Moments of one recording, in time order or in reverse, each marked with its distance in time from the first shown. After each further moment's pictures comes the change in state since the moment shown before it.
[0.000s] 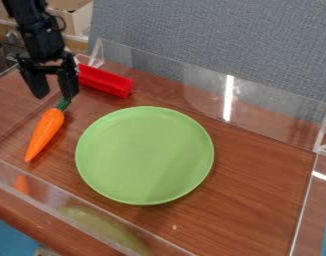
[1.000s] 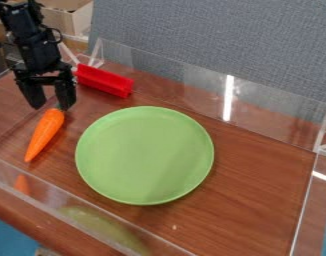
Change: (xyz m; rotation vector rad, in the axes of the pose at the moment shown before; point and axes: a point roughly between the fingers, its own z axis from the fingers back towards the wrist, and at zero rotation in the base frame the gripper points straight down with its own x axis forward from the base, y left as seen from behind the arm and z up) arm -0.006 0.005 0.003 0.034 -0.047 0.056
